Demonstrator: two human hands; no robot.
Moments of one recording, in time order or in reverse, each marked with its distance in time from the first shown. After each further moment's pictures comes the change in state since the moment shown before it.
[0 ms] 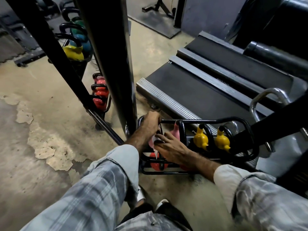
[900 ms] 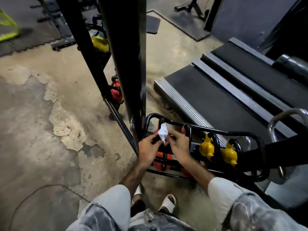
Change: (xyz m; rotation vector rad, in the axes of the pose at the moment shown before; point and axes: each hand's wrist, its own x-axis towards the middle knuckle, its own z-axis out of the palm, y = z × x) left_hand -0.075 -0.030 0.086 -0.804 0.387 -0.250; right_hand 0.009 0.000 -0.011 1.010 0.360 0.883
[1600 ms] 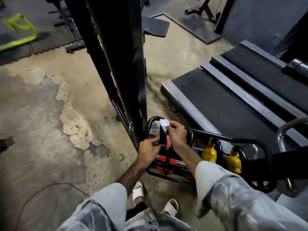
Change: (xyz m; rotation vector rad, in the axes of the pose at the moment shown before) left_hand 0.007 0.007 0.002 0.061 -0.051 -0.045; right_hand 0.060 -0.007 0.019 0.196 0.096 0.351
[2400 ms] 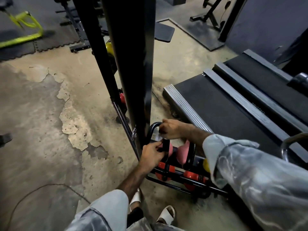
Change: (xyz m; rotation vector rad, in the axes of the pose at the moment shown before) left_hand 0.004 0.008 -0.006 0.092 -0.022 0.085; right_hand 0.079 -0.046 0.006 -1.345 -0.801 -1.069
